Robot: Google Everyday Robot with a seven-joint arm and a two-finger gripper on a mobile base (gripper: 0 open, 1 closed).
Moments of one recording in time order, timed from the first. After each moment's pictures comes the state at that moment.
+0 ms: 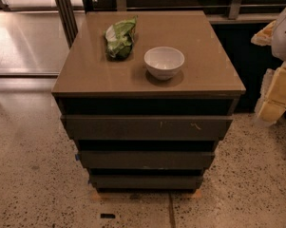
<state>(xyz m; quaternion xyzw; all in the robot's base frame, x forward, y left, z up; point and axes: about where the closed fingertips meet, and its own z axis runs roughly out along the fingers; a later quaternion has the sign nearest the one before) 0.438 -0.217 0.976 -0.60 0.78 -0.03 0.16</state>
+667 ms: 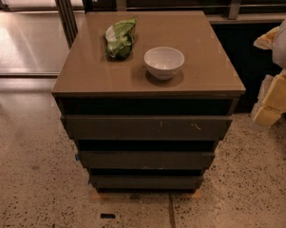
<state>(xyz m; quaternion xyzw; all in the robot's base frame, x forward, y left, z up) 0.438 -0.217 0.969 -0.58 0.79 -0.03 0.19</state>
